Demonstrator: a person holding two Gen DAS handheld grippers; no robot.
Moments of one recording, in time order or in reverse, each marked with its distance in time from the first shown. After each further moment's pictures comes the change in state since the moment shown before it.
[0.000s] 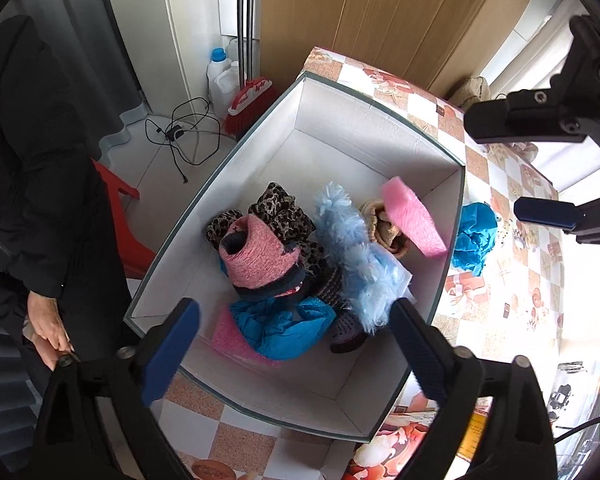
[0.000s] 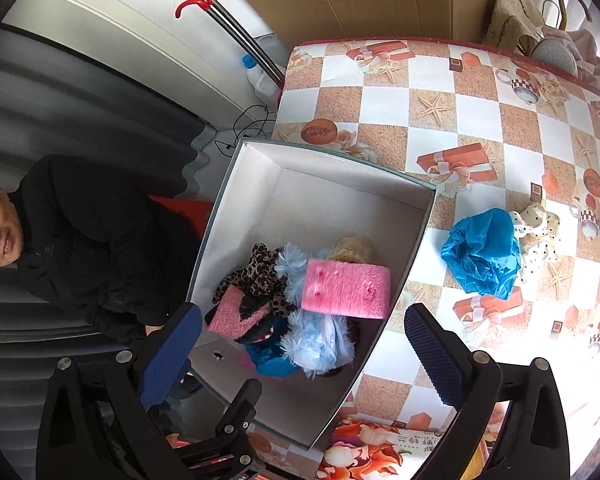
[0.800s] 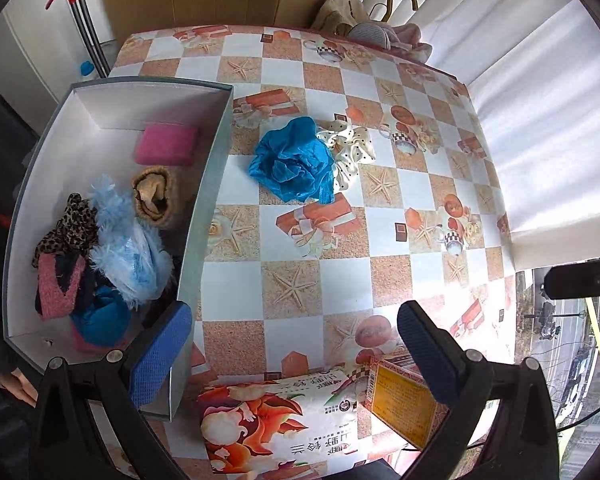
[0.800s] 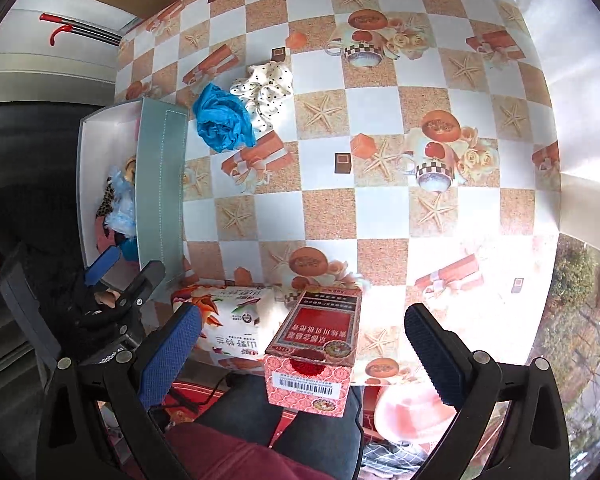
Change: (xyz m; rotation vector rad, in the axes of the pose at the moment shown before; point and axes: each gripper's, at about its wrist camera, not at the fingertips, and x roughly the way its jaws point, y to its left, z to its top) left arm 0.012 -0.174 -0.033 0.322 0.187 -0.161; right arm -0.115 -0.211 -0.088 0.246 0.228 -0.181
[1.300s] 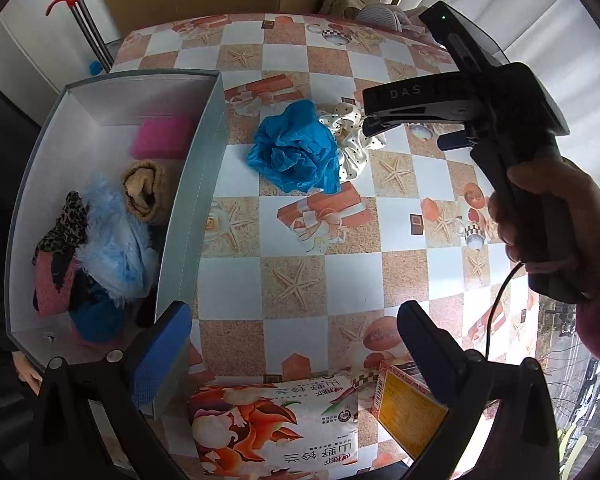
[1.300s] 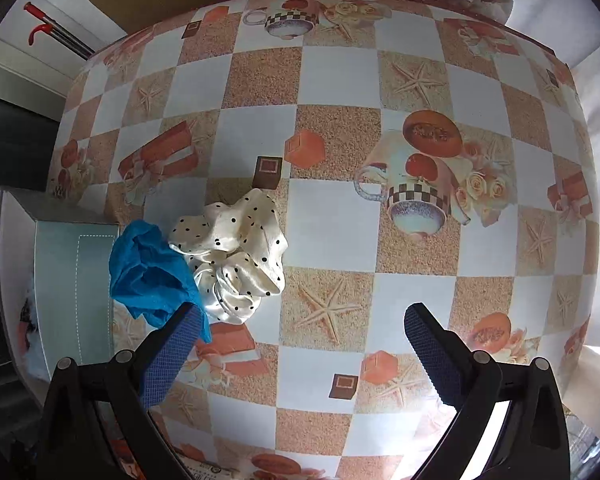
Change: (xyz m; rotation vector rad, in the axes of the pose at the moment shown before) left arm 0.024 -0.022 0.004 0.012 0.031 0.100; right arm 0.104 0.026 0.157 -0.107 -0.211 -0.122
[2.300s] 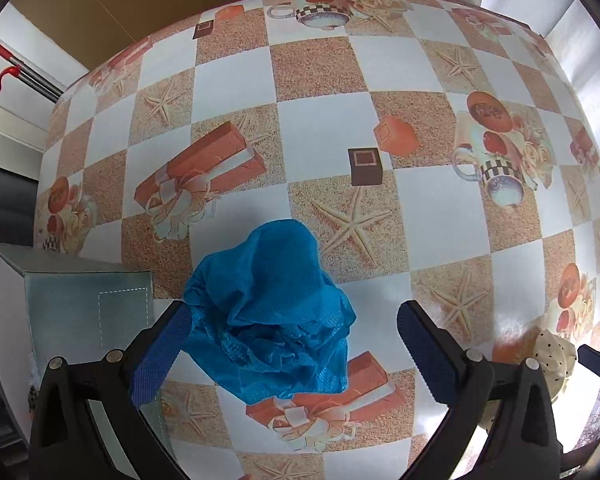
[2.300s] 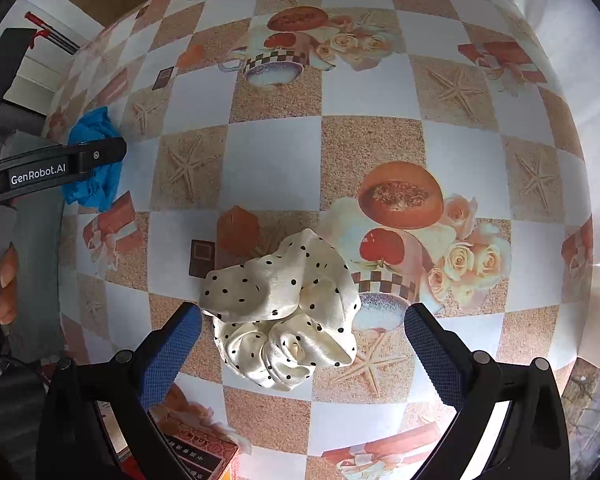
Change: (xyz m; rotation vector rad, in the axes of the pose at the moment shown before) left arm 0.146 -0.052 0.139 0.107 0.054 0.212; right arm 0.005 -0.109 -0.122 0.006 -0.019 0.027
